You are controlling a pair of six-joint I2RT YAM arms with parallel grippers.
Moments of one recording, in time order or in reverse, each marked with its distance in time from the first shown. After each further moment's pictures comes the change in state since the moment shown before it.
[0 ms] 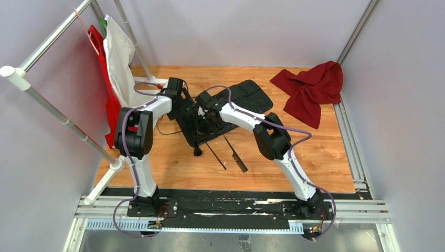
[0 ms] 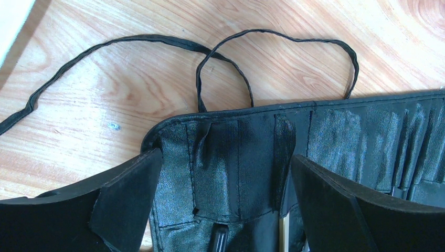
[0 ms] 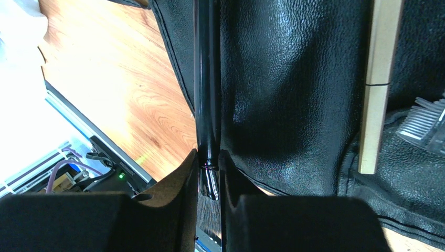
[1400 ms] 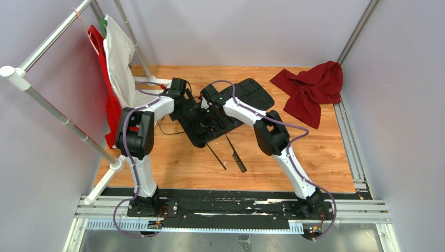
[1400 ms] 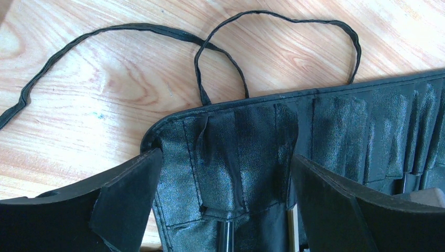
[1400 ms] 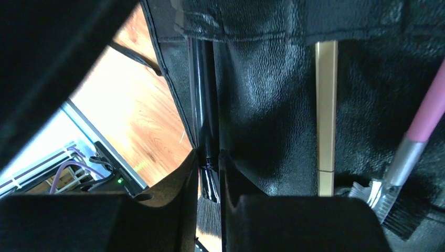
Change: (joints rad) left arm -0.032 0.000 0.003 -0.018 -0.007 0.011; right arm -0.076 0.089 0.117 -0.004 -0.068 -0.070
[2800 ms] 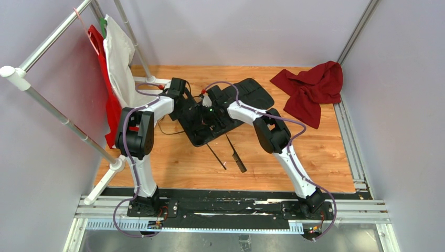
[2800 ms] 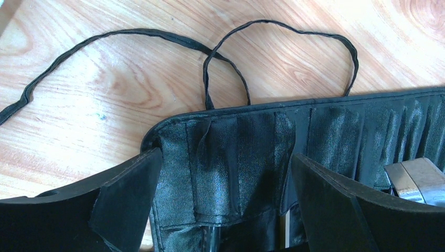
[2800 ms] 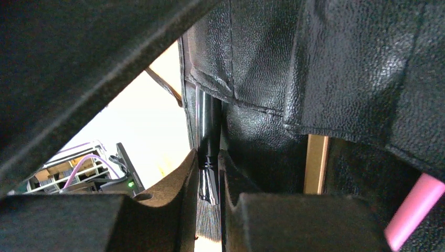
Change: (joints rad) left arm 0.003 -0.002 -0.005 0.006 -0.019 -0.057; right arm -0.046 0.025 -0.123 0.368 -0.148 0.027
